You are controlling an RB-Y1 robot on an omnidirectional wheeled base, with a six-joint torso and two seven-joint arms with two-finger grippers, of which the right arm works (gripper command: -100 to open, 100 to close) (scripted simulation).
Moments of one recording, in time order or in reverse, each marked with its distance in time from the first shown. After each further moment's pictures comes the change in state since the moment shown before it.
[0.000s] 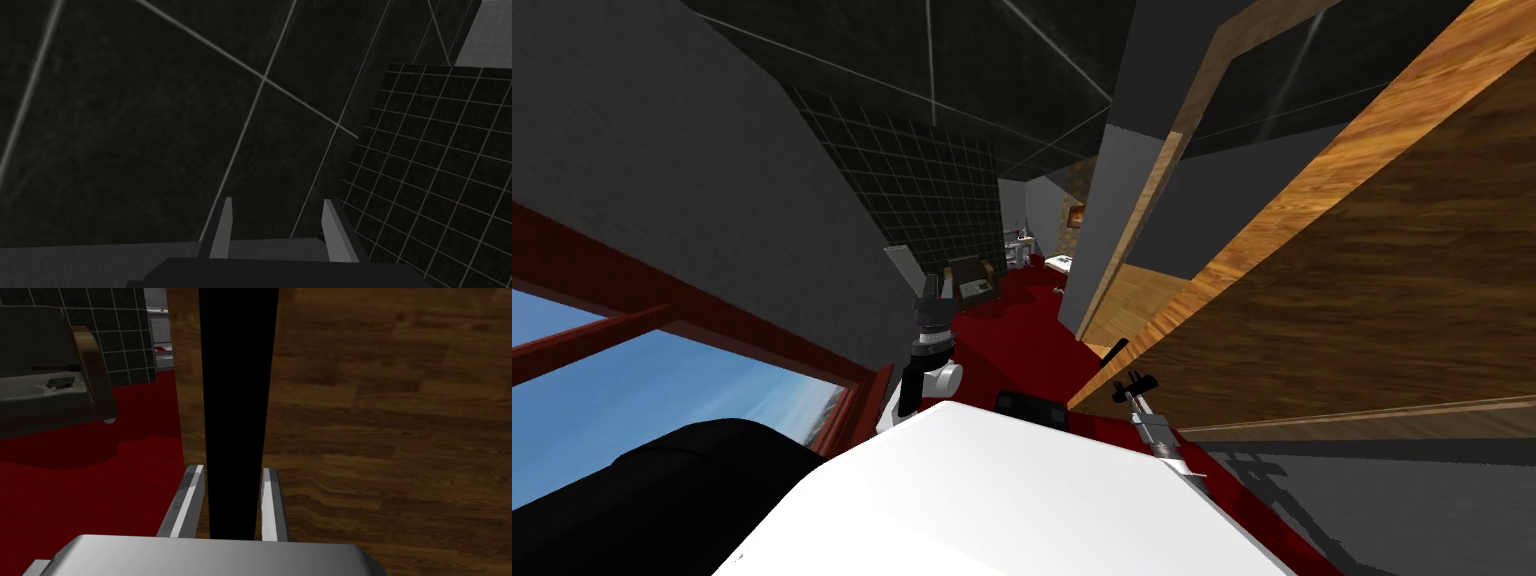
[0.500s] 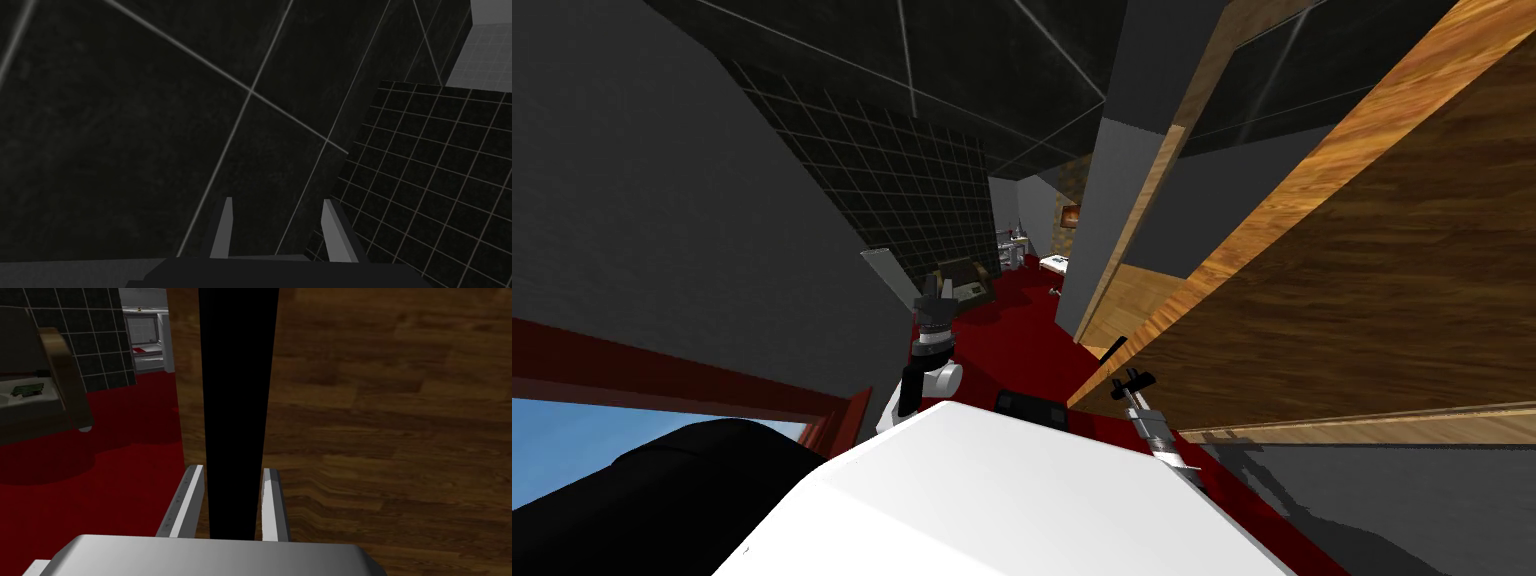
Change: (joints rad) arm -0.005 0.008 -0.016 -0.026 -0.003 0.033 0.017
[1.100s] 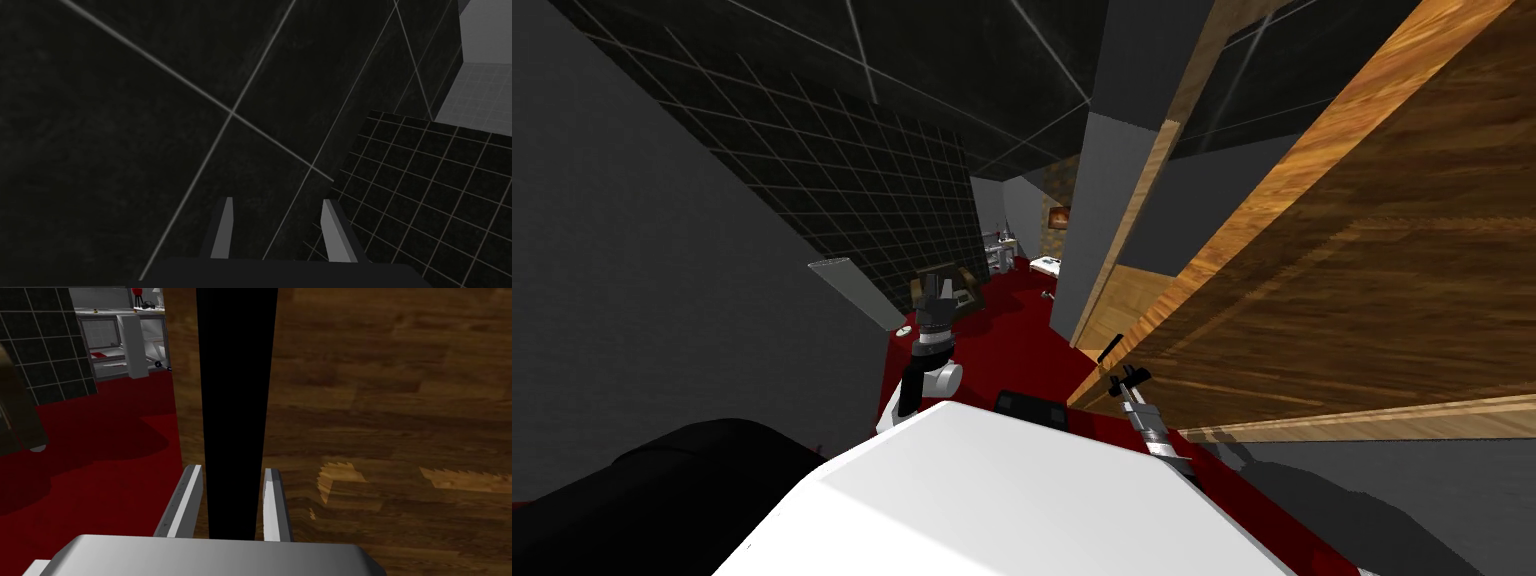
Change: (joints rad) arm -0.004 0.016 -0.027 -0.045 -0.004 0.060 0.031
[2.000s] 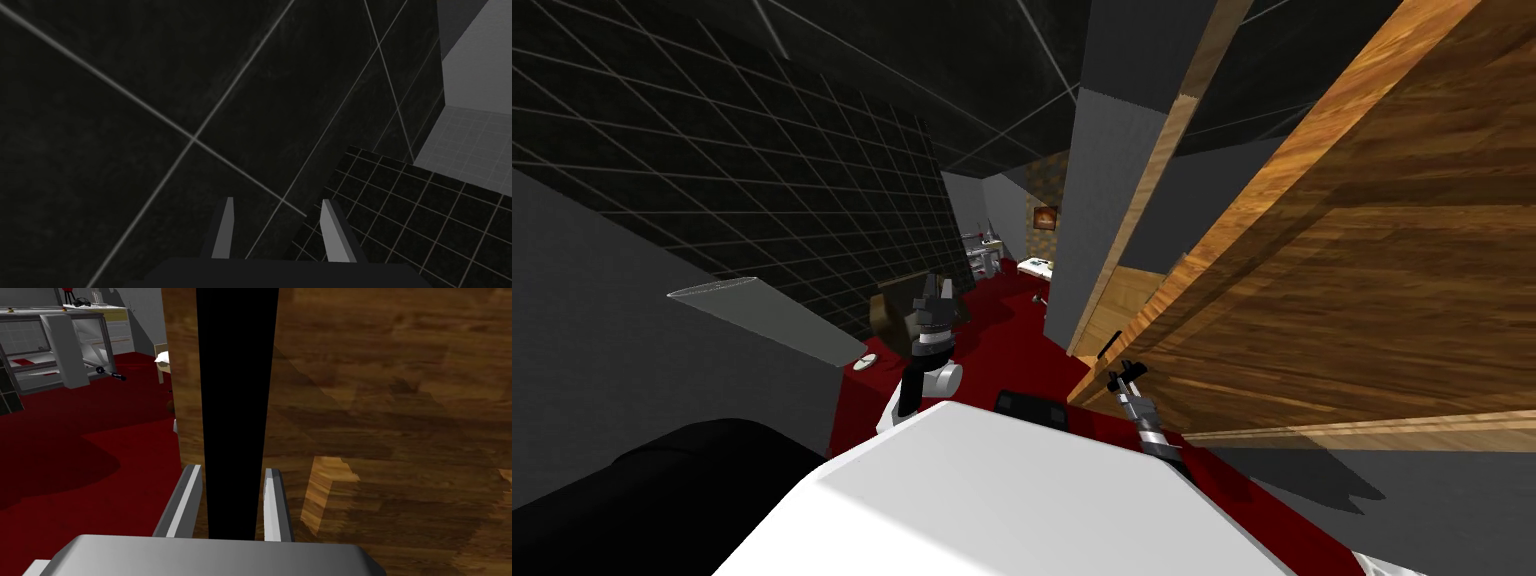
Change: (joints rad) arm -0.009 0.032 -0.049 -0.046 -0.020 0.078 0.052
